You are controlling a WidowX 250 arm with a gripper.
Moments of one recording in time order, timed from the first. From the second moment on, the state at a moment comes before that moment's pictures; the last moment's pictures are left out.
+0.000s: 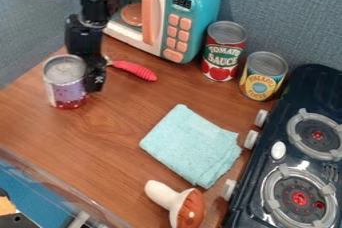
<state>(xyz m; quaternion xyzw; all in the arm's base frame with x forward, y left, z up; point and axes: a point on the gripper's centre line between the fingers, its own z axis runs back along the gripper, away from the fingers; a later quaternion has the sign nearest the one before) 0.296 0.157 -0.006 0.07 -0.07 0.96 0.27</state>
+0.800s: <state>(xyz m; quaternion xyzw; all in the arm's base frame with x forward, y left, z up) 0.223 0.159 0.007 0.09 -0.09 0.97 0.22</state>
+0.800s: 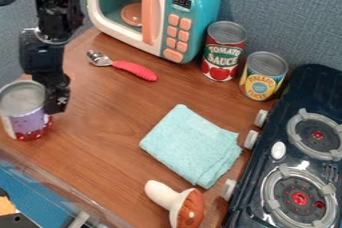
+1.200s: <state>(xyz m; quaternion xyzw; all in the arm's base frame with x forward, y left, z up) 0.218 0.157 0.022 0.09 -0.10 0.97 0.23</state>
